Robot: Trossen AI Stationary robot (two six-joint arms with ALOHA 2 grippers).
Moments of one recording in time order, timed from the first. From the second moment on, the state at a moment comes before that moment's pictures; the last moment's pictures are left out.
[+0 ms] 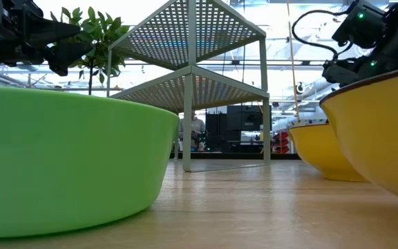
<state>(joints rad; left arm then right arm) 0.04 0.07 0.02 0.24 -0.01 -0.03 -0.23 0.69 0.39 -0.55 0.24 0.64</state>
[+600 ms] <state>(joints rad) 0.04 0.07 0.02 0.24 -0.01 -0.03 -0.23 0.57 0.39 -0.55 0.23 0.62</state>
